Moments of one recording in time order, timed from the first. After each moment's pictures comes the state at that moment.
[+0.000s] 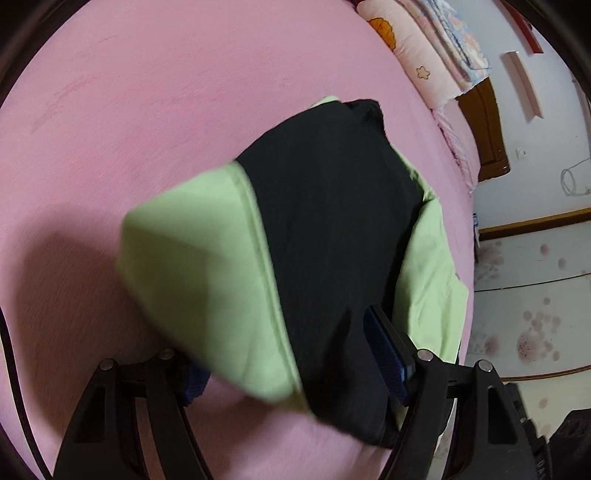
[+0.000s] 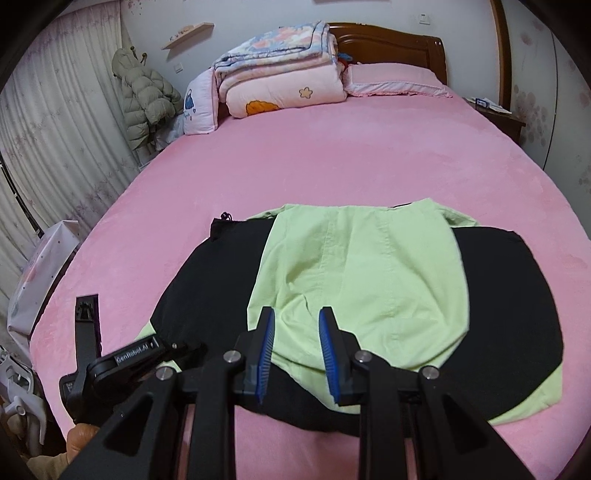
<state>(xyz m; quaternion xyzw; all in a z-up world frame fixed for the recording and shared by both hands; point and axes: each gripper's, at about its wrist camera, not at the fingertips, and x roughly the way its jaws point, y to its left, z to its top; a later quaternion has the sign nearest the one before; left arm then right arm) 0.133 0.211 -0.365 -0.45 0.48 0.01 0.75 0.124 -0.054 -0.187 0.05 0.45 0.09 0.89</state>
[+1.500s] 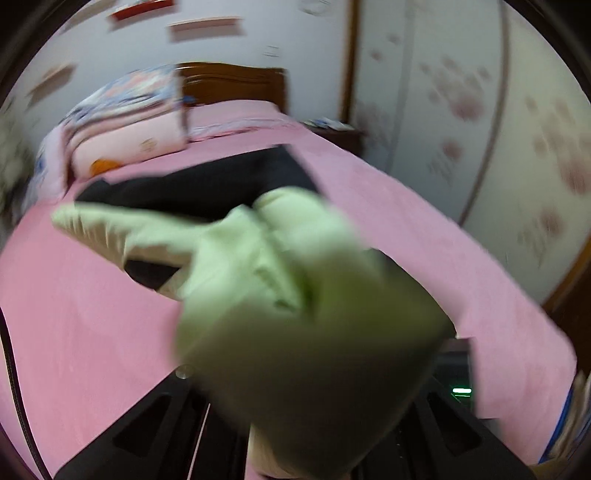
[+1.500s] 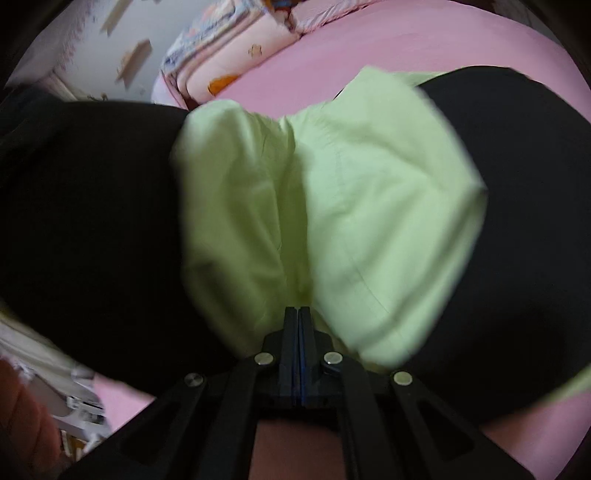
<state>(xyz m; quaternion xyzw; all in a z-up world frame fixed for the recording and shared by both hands) 0.167 -0.093 -0.168 0.06 0.35 -0.23 0.91 0.097 -0.188 -0.281 0.26 0.50 0.12 0.82</state>
